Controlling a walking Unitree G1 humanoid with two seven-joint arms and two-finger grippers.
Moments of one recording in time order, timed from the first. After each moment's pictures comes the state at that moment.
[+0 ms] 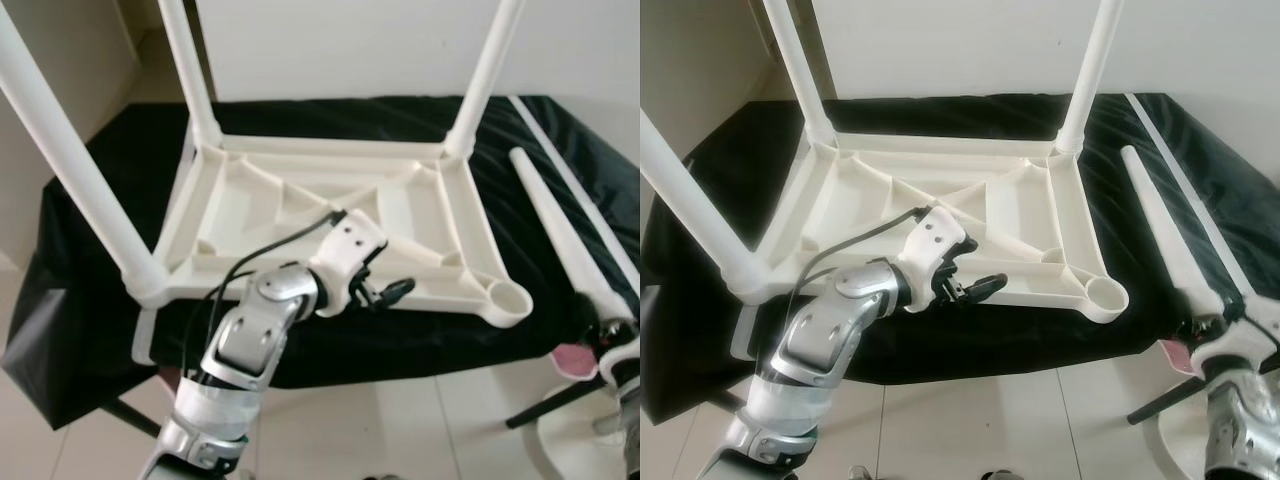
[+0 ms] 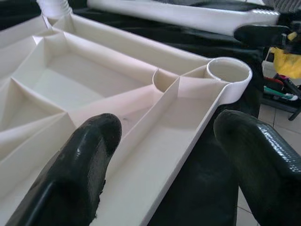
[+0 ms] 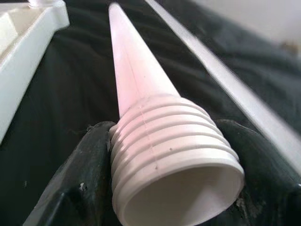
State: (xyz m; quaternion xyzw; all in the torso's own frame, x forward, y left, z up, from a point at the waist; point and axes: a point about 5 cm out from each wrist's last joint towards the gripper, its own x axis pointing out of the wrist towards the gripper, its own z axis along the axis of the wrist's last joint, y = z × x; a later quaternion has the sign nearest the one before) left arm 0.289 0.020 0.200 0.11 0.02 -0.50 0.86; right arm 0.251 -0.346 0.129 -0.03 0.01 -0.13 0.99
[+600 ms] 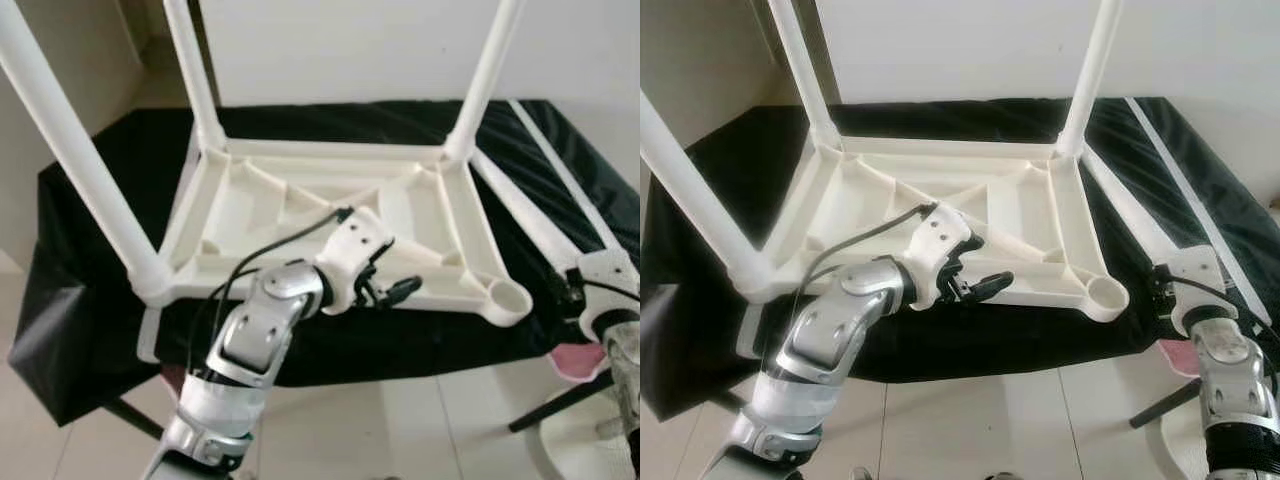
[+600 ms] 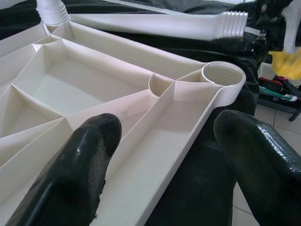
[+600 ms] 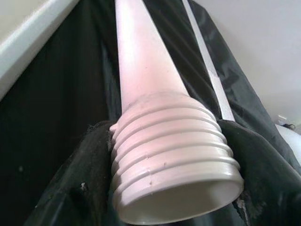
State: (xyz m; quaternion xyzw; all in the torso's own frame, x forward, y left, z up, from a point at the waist) left arm 0.290 0.017 0.200 0.11 0.02 -0.50 0.86; right arm 0.284 -0.318 0.135 -0.28 0.07 -0.08 0.95
